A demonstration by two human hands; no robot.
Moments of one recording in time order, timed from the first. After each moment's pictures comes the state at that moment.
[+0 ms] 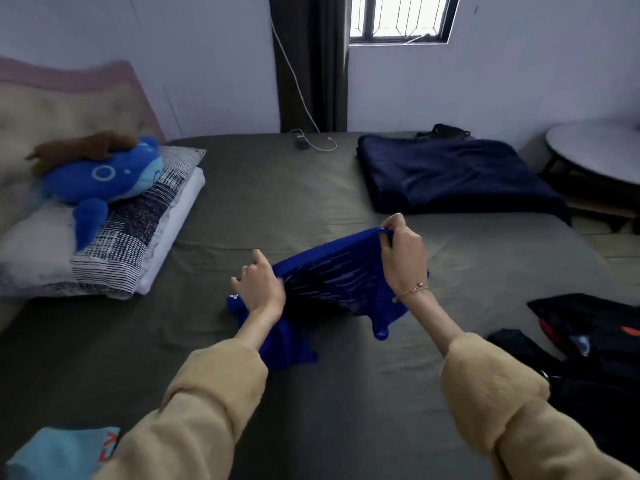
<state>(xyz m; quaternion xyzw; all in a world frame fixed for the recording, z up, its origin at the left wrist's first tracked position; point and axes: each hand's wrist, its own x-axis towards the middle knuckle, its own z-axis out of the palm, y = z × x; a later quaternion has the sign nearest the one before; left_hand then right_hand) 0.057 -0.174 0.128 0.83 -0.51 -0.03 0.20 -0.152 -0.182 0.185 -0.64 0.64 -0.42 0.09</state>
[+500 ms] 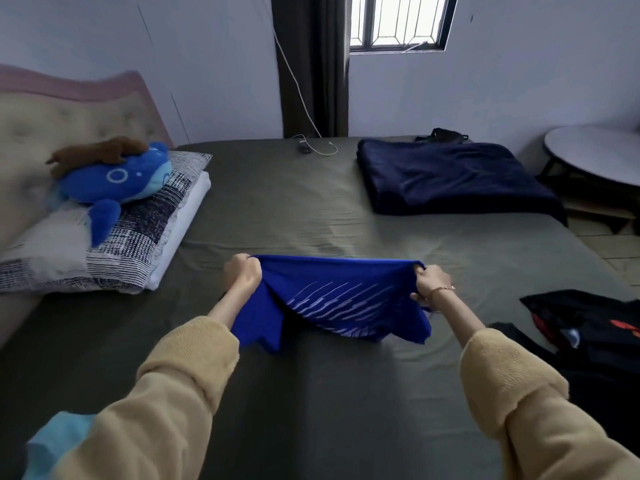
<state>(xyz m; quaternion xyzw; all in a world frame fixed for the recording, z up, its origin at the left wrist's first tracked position) 0.087 -0.167 0.162 0.83 -0.39 -0.26 0.30 -0.217 -0.162 0.154 -0.39 0.81 -0.24 0.37</state>
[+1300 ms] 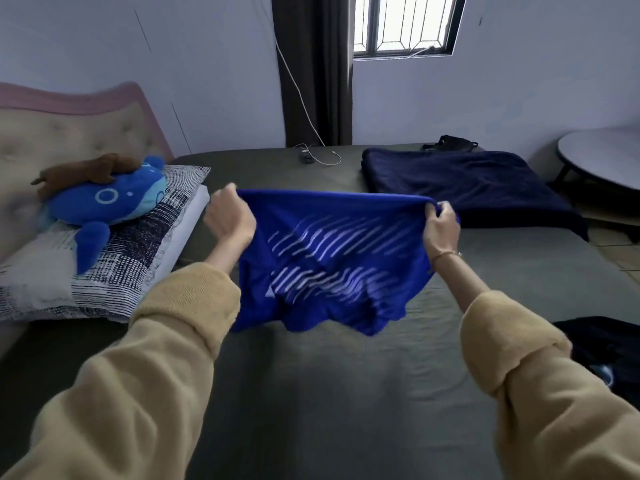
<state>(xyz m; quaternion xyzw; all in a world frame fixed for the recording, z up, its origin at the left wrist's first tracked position) 0.092 -0.280 0.248 0.81 -0.49 0.06 0.31 -0.207 -0.273 0.217 -0.44 0.67 -0.54 0.25</state>
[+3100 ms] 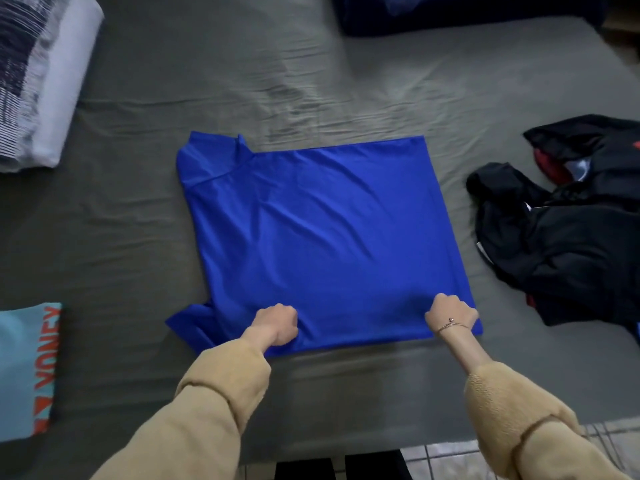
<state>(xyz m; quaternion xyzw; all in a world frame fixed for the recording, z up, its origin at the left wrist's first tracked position) -0.017 0.021 -0.101 0.58 -0.69 -0.32 -0.28 -0.303 0.039 -0.089 -0.50 0.81 0.25 0.20</state>
